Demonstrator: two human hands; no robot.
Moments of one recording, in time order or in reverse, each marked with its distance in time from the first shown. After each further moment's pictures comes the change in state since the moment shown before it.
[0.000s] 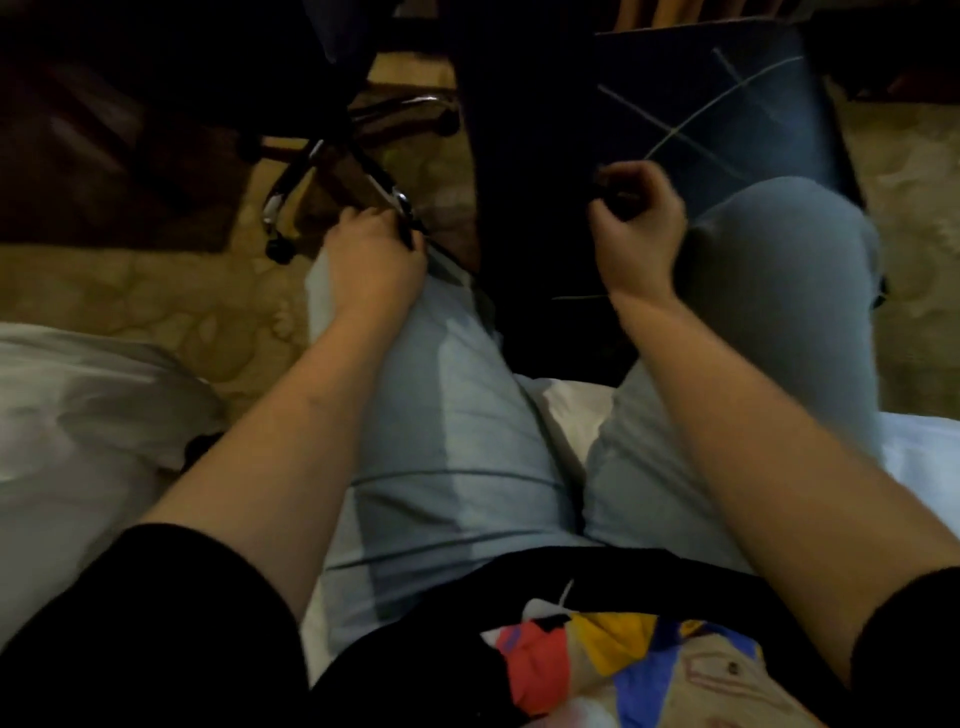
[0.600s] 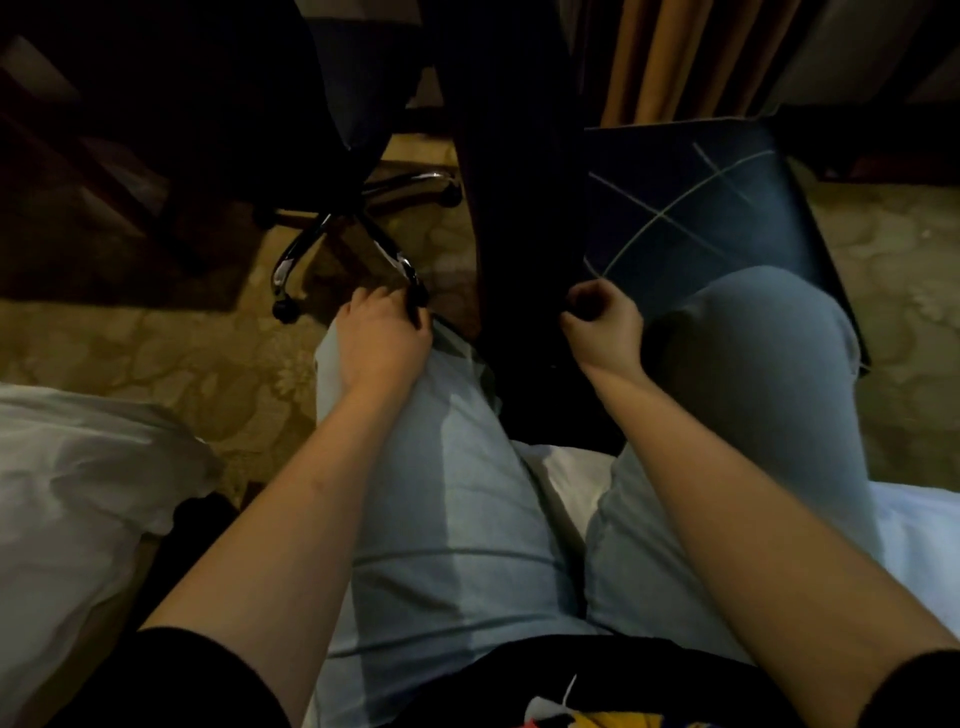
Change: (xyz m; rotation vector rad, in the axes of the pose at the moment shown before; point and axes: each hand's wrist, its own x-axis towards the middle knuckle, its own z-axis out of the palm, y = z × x) left_hand 0.000 0.001 -0.004 0.028 -0.036 0.014; right_hand -0.005 0.015 0.015 -0.154 -0.210 0.250
